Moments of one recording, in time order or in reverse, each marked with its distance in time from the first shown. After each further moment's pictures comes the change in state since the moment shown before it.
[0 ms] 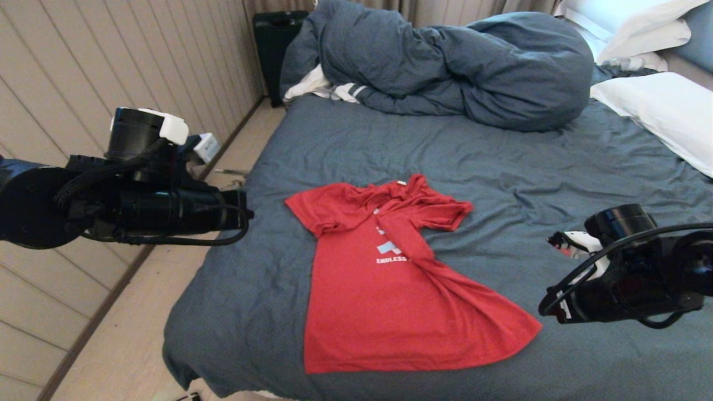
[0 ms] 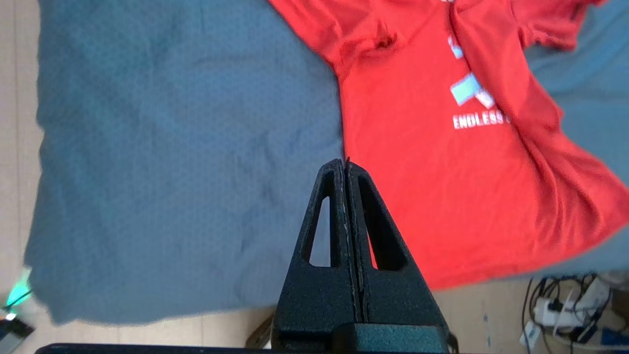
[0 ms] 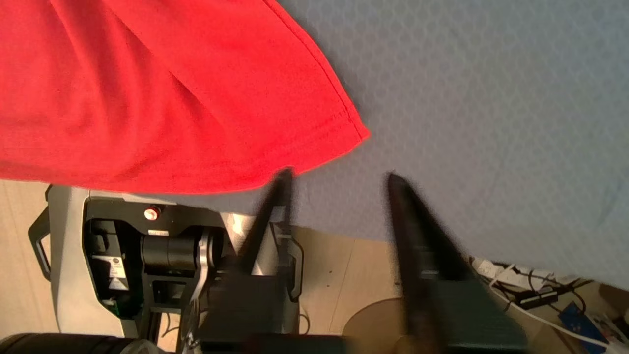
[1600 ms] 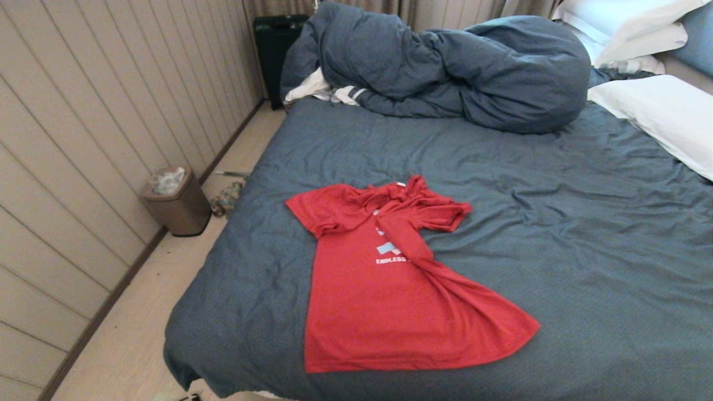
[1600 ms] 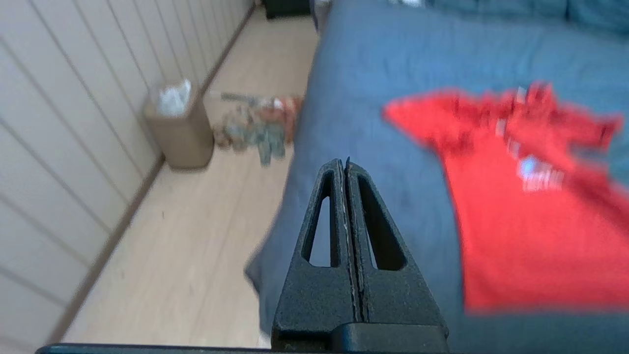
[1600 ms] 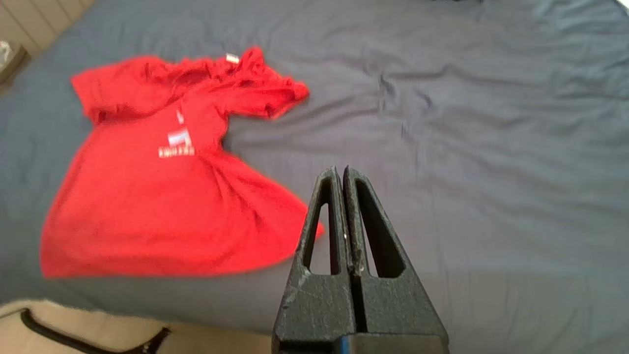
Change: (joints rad) left arm 0.357 -1.339 0.697 0.009 0.047 0.240; right arm -0.010 -1.232 0.196 0.042 -0.037 0.014
